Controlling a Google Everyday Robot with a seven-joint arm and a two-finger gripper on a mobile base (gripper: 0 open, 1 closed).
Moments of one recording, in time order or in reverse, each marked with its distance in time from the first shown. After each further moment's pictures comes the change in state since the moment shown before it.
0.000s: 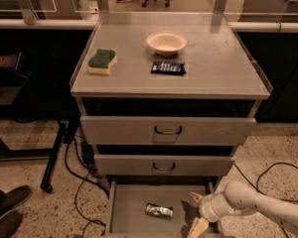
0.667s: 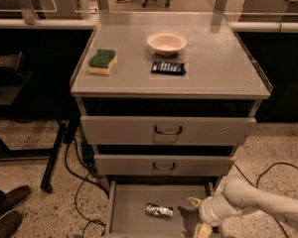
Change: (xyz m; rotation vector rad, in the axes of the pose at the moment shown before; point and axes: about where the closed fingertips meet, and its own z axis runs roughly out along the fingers) arm -0.017 0.040 -0.026 -0.106 0.055 -0.077
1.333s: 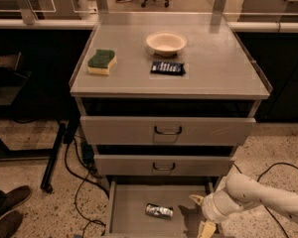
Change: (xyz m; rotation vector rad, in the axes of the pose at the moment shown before) arm -0.007 0.005 -0.021 -0.026 0.033 -0.027
